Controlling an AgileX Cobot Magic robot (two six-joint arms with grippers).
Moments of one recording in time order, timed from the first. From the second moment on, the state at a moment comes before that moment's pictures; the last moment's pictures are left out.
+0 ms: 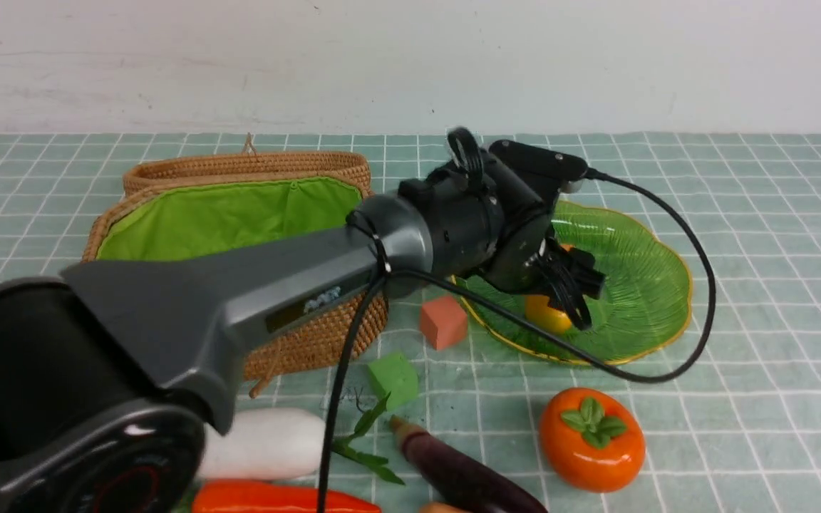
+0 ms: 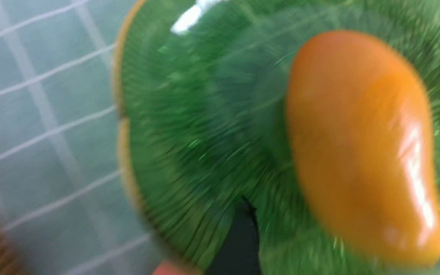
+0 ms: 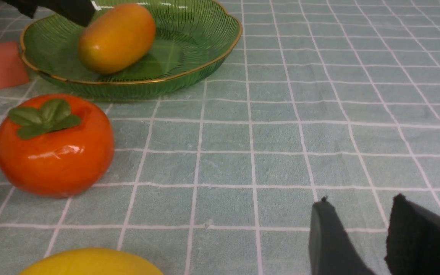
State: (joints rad) right arm 0.04 -0.01 0.02 -0.05 0.36 0.05; left arm -0.75 2.19 -1.91 0.30 0.66 -0.48
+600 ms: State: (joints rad) right arm 0.04 -0.01 0.02 -0.05 0.36 0.05; left arm -0.85 1.89 -1.57 -0.10 1.22 -0.34
